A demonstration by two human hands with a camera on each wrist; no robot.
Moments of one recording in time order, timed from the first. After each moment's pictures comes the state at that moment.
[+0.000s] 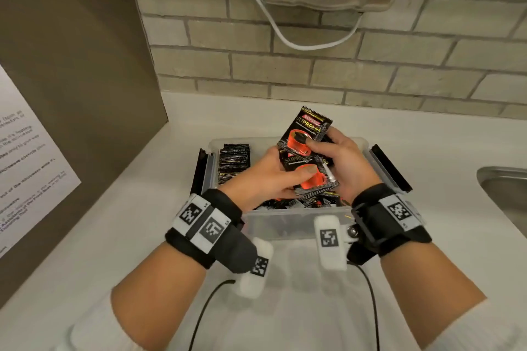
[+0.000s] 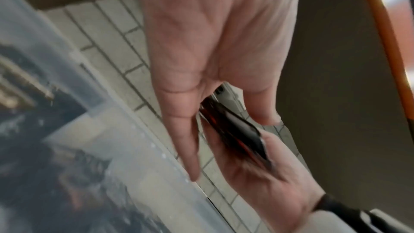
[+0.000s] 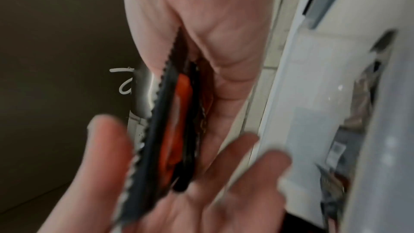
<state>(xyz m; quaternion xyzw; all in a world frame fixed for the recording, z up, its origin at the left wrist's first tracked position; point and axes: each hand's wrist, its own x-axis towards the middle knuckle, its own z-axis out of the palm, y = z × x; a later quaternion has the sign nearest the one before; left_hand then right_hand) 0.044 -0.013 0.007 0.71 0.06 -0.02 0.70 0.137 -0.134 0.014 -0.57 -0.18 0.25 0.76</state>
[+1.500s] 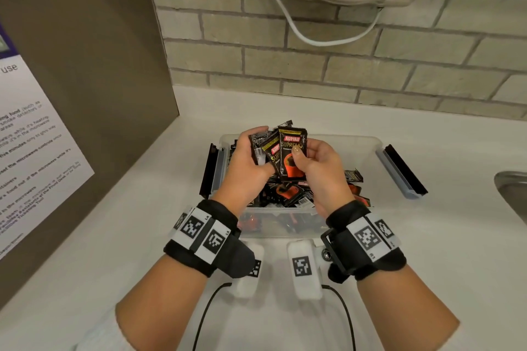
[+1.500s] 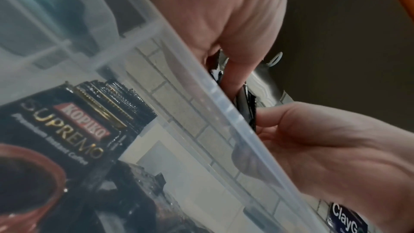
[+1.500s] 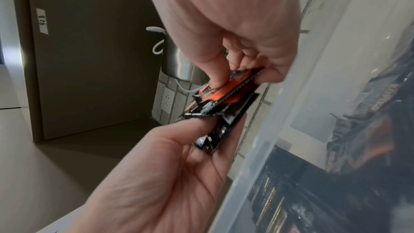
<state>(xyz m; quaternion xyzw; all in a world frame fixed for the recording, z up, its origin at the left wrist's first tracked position) 0.034 0.009 -0.011 0.68 0.14 0.26 0.67 0.101 -0.092 -0.006 -0.68 -0.14 0.14 0.71</state>
